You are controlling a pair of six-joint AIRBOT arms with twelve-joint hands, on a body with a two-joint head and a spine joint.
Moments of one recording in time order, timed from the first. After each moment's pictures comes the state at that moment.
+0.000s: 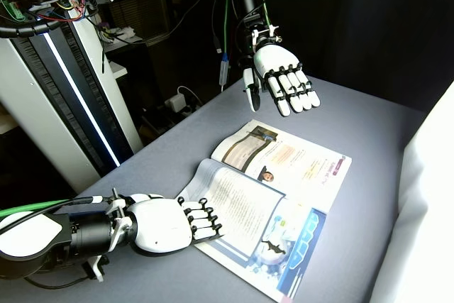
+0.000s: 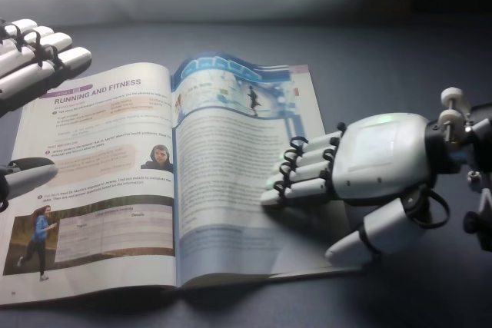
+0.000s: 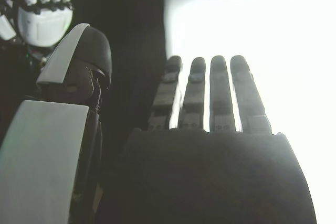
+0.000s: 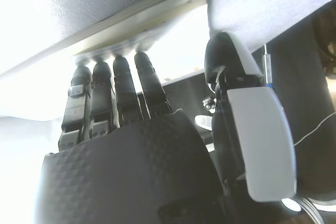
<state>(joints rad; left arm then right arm) 1.09 -0.73 0.99 -0.04 -1.21 0.83 -0.49 -1.18 1.30 -1.50 0.49 0.24</state>
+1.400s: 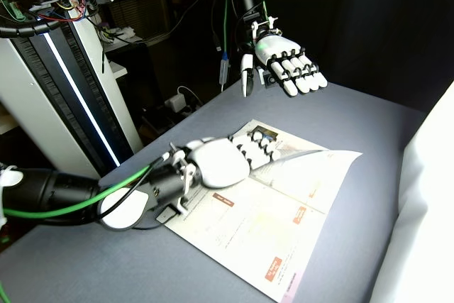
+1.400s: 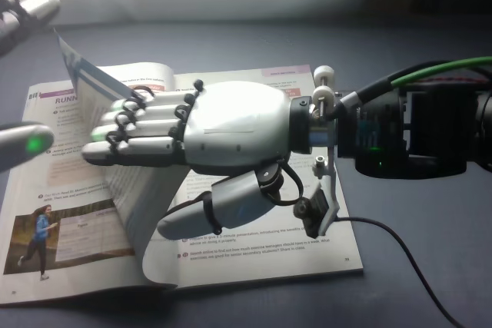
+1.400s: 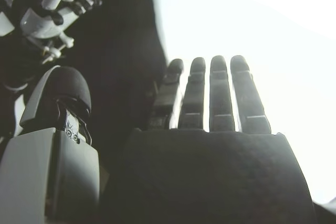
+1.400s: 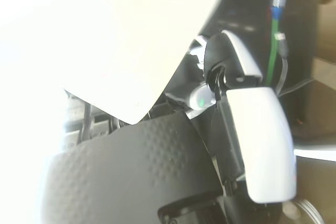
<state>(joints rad) 1.13 -0.70 0.97 -0.12 -1.40 0.88 -0.40 -1.48 1.43 -0.95 0.69 -0.19</state>
